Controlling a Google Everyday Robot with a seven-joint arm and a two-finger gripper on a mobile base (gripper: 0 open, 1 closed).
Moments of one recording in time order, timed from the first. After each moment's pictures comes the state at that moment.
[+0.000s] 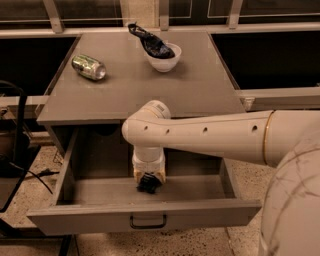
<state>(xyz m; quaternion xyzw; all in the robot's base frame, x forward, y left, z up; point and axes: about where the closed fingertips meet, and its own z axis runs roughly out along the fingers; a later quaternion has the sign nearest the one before) 0.541 0.030 0.606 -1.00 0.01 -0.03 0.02</state>
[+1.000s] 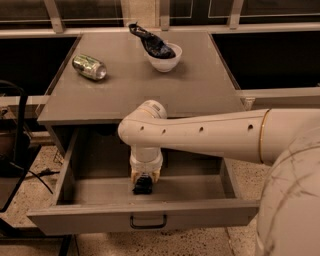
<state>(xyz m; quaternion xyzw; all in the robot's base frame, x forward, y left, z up) 0.540 0.033 0.608 -1.00 0.00 -0.03 0.01</state>
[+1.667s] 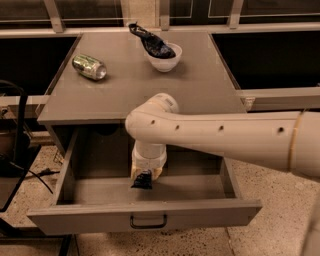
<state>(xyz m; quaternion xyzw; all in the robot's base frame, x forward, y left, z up) 0.532 0.030 0.644 -1.00 -0.01 -0.05 0.05</state>
